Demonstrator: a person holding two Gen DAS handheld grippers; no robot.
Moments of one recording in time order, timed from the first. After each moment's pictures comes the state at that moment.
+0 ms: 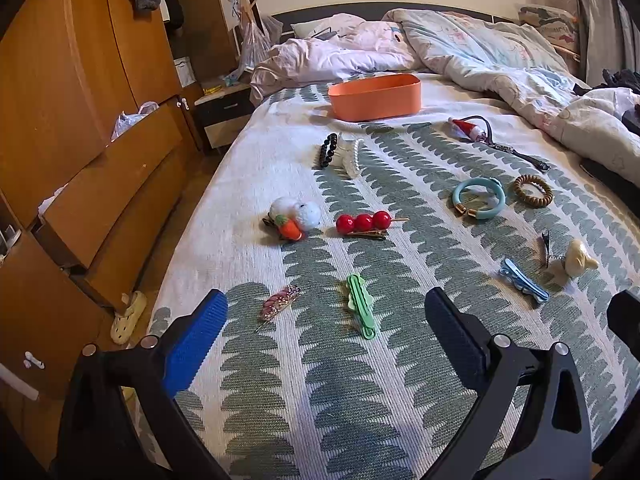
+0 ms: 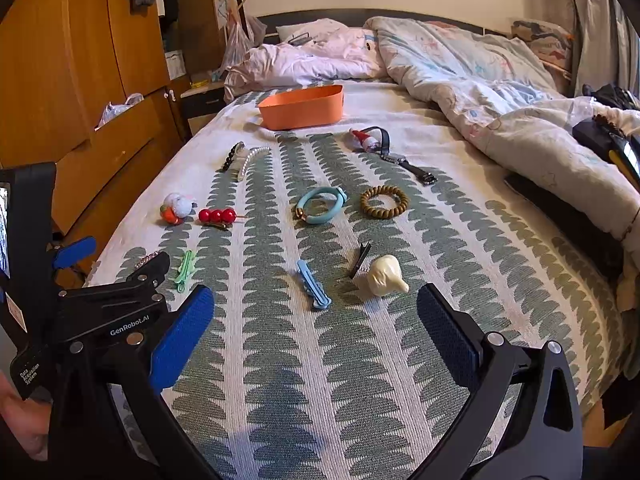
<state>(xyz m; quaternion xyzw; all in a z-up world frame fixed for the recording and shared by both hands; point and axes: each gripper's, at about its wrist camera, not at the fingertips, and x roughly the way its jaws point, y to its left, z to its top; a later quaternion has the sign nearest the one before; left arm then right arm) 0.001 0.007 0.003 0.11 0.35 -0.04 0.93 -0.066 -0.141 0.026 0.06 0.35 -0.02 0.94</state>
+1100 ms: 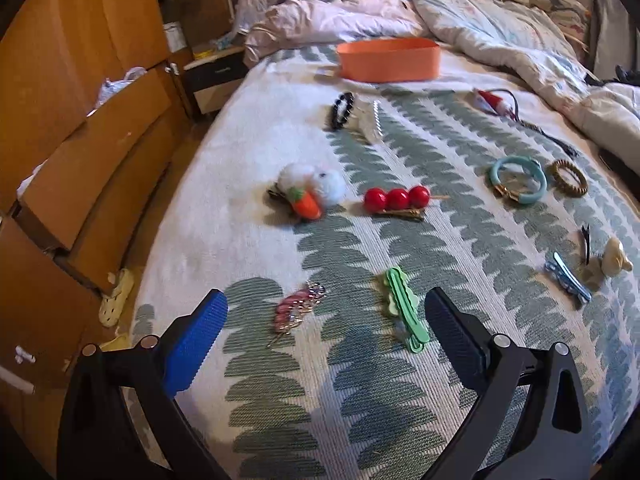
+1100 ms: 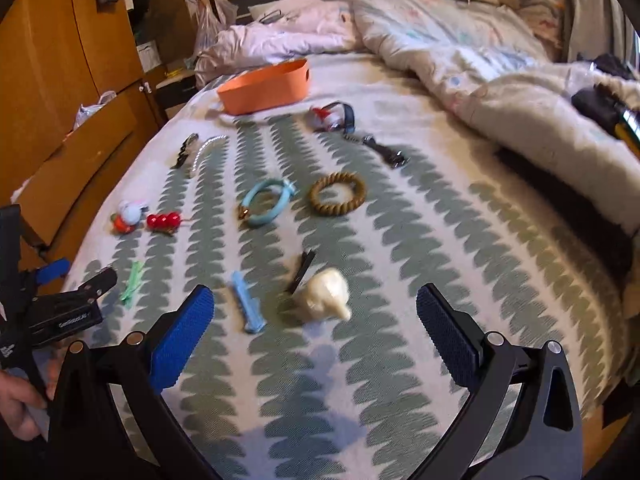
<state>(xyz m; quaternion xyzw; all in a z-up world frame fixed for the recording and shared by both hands) 0.048 0.035 -0.024 0.10 0.42 -0.06 0.90 -0.027 -0.194 0.006 0.08 0.38 -0.04 0.92</state>
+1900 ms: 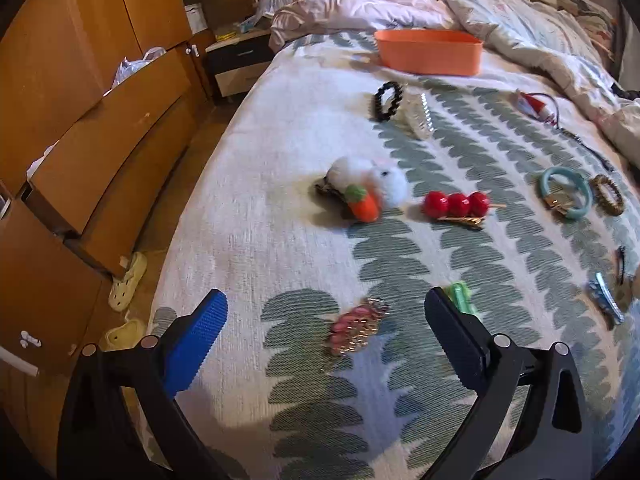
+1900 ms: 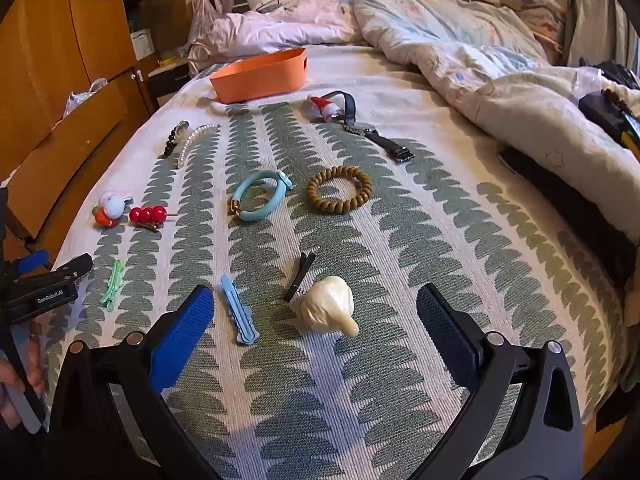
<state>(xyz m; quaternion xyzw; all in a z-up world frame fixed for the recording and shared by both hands) 0.073 0.066 -0.033 0.09 0.44 -0.02 0.89 -0.004 -0.190 -0.009 0.07 0.41 -0.06 0.91</state>
